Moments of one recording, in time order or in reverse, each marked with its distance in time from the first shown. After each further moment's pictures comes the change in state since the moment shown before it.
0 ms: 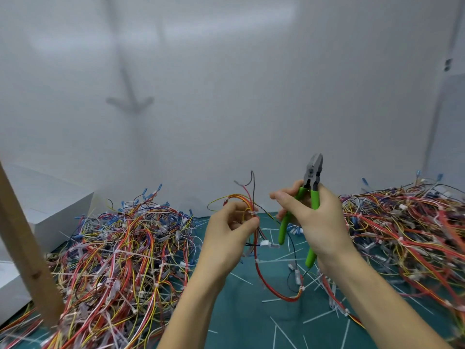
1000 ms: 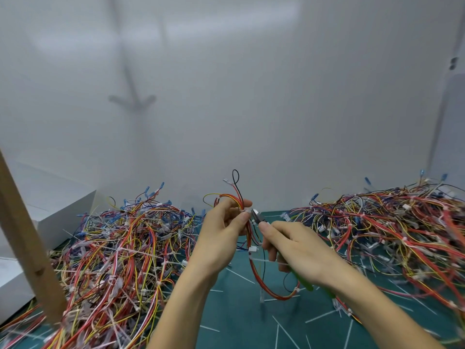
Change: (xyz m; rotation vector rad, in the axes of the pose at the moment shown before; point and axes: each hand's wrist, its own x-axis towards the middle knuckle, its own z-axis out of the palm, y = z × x) left_hand 0.005 -0.006 -0.014 -0.029 -0.065 0.024; right_hand -0.017 0.018 0.000 -0.647 -0.456 0.199
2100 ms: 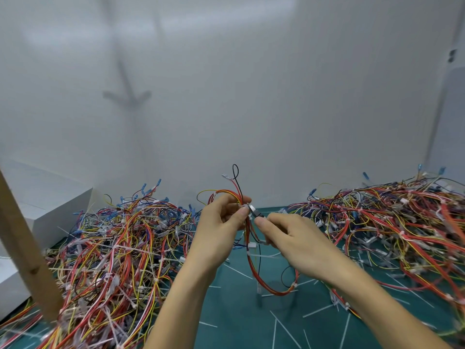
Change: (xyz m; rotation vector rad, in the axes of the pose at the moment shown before) left_hand 0.000 0.000 0.002 -0.036 0.019 -0.018; right_hand 0.004 0.004 -0.002 -0.225 0.096 -0.141
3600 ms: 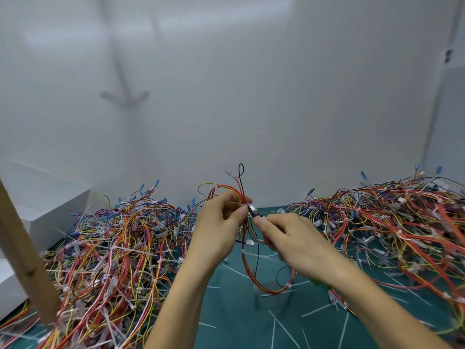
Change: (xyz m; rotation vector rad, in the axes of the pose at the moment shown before) left_hand 0.002 0.012 0.002 0.250 0.026 0.023; right_hand 0.000 -0.003 0.001 0.077 -0.015 0.000
